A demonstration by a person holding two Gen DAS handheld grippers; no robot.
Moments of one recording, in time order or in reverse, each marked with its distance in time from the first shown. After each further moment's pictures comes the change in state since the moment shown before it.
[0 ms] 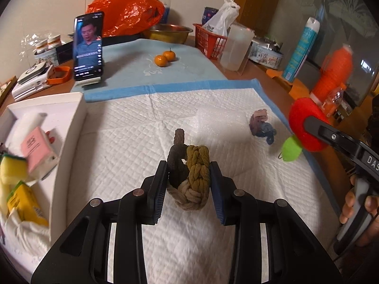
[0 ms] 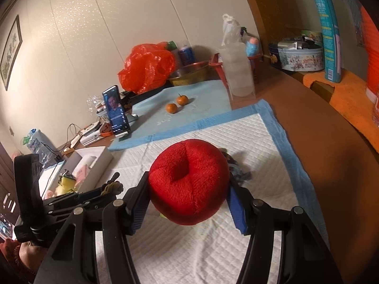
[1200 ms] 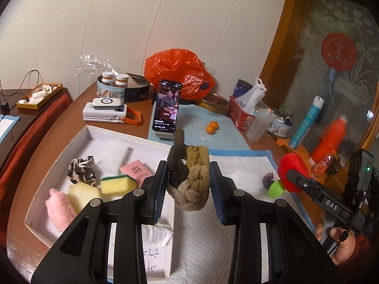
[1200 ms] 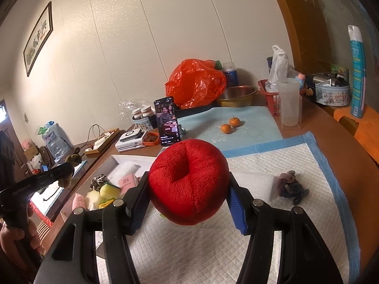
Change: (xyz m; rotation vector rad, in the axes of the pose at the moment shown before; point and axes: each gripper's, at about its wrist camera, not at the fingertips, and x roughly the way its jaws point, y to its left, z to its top) left arm -0.175 0.118 -0.008 -0.183 -0.323 0.047; right arm -0.016 0.122 0.000 -0.118 -0.107 0.074
